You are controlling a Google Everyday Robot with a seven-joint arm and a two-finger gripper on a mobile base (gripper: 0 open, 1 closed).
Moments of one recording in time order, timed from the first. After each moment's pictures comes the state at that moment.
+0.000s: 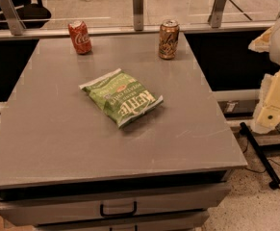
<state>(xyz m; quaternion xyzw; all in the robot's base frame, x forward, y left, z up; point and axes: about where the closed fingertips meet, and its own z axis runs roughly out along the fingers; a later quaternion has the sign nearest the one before) 0.438 -0.217 0.976 -0.60 0.78 -0.03 0.16</state>
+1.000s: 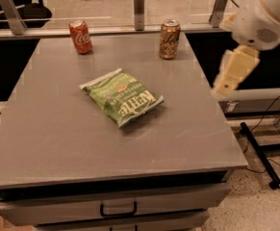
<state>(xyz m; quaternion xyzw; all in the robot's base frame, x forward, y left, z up) 0.523 -0.182 0.976 -0.61 0.76 -0.03 0.24</state>
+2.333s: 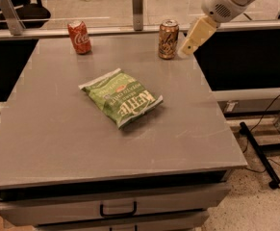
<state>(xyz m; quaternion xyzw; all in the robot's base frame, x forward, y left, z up) 0.661 -0.145 0.993 -0.55 0.75 -0.03 0.36</state>
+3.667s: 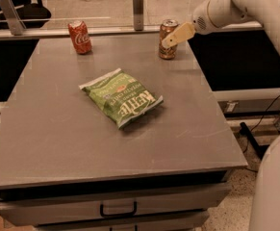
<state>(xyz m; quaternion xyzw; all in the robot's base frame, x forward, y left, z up) 0.791 -0.149 0.927 -0.38 0.80 0.08 0.45</state>
